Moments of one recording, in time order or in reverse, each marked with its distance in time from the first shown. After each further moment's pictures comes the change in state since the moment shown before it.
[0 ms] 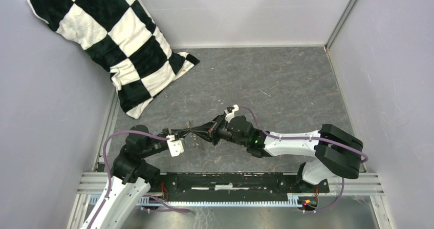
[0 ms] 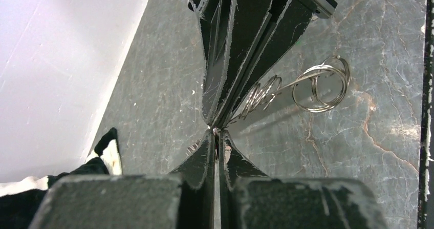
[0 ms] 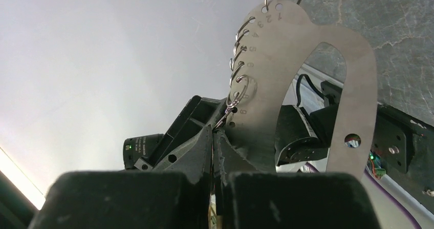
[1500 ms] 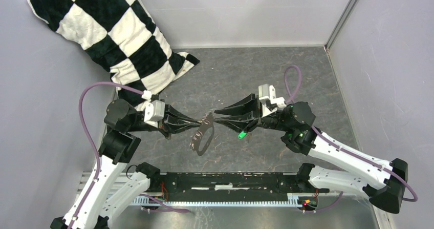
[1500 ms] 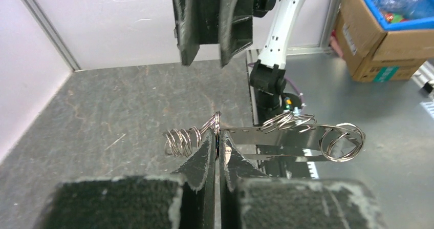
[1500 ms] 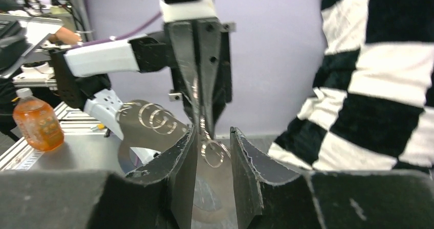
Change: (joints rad) left arm -0.002 0.372 0.472 0.328 0.464 -0.809; right arm -0.166 -0.525 0.149 -0.106 -0.483 -1.675
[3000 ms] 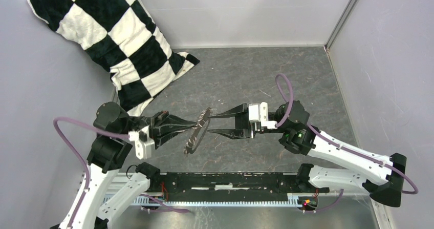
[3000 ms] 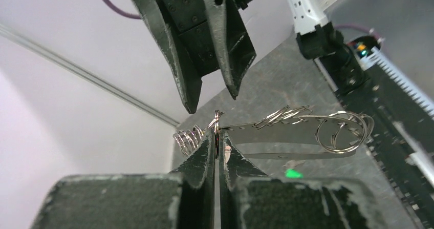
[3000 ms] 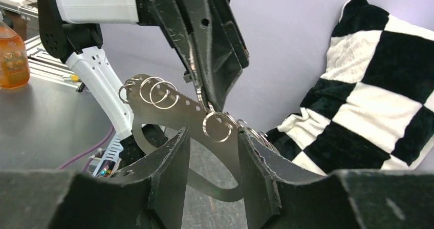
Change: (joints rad) left arm 0.000 -0.047 0.110 -0.222 0.120 0.779; right arm 0.087 0.032 0.083 -0.114 -0.090 -0.358
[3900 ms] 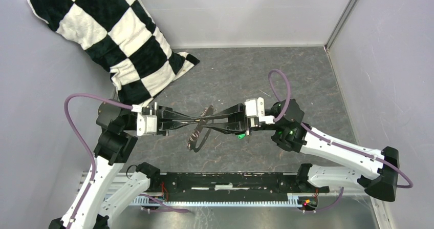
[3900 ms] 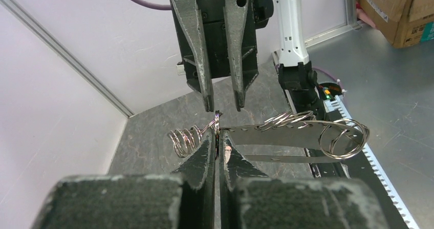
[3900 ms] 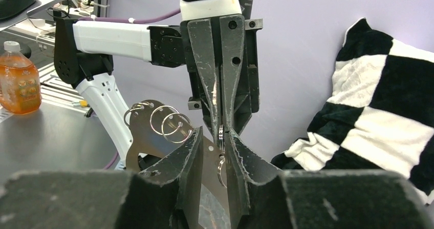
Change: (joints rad) left arm 0.000 0.064 -0.034 0.273 -0.050 -0.556; right arm 0.022 0.087 0.037 0.161 -0.018 0.077
